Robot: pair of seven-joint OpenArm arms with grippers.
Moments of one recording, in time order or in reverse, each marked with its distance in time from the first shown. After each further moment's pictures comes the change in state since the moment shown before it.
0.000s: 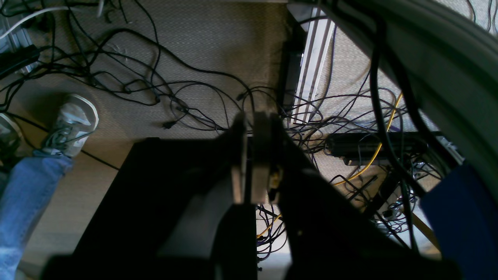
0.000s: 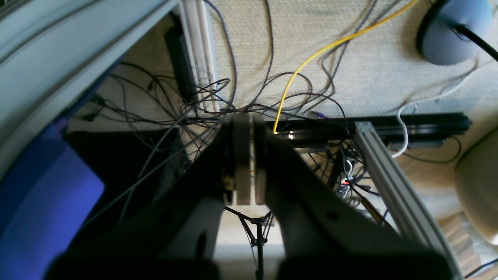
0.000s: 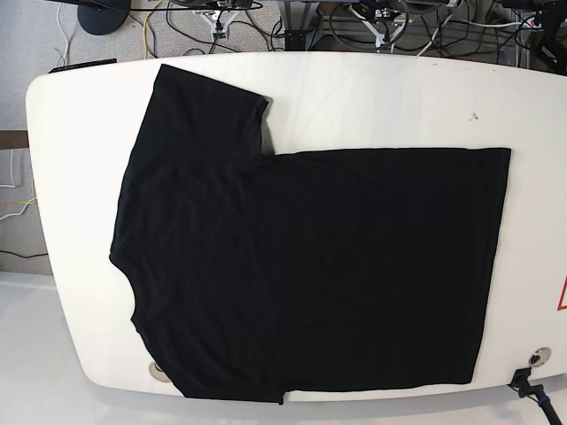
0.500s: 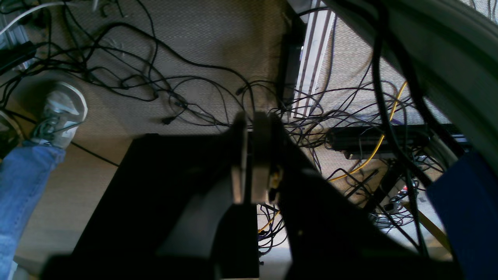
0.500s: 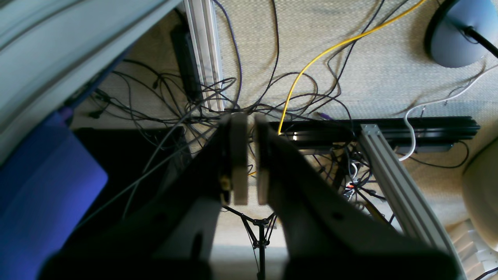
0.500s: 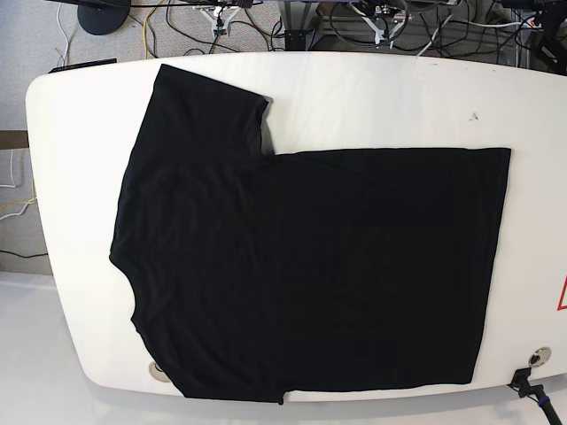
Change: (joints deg) left arm 0.2 0.1 0.0 -0.6 0.0 0.2 0.2; right arm -0.9 0.0 0.1 0.6 -0.3 0.5 0.6
